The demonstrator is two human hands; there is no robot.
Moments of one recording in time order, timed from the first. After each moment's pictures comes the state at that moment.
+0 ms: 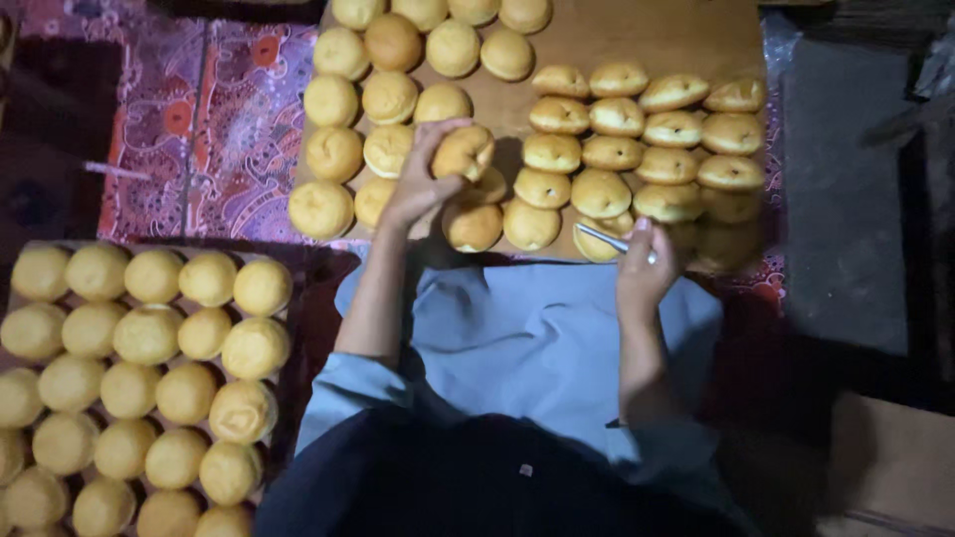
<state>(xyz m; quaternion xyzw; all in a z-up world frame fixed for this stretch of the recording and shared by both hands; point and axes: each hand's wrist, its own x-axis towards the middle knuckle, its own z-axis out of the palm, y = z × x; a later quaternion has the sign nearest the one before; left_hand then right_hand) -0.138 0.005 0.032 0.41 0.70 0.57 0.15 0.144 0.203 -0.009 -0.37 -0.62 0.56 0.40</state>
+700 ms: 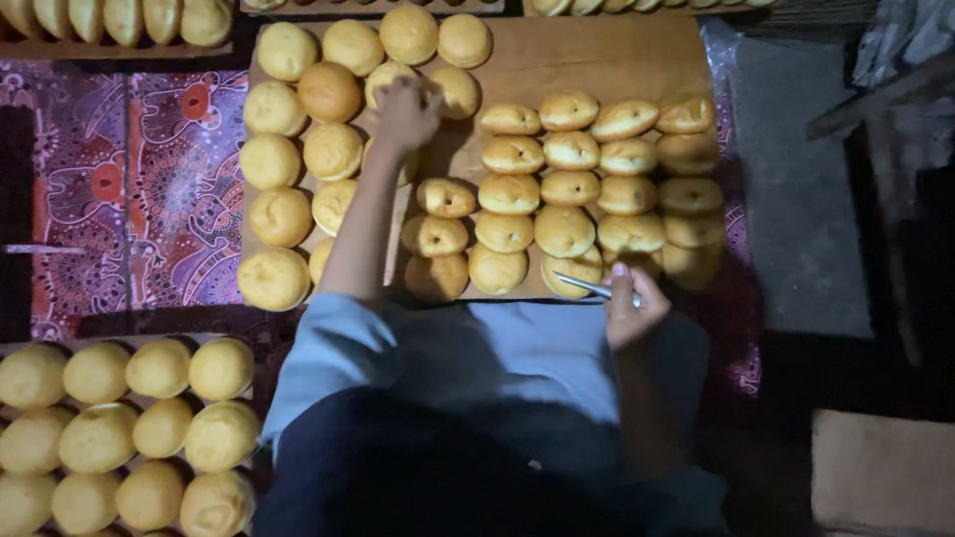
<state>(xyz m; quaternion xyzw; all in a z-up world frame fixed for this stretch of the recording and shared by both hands) -0.277 0.168 -0.022 0.37 0.88 0.29 0.10 0.158 0.218 0.016 -0.43 -0.68 0.50 0.33</state>
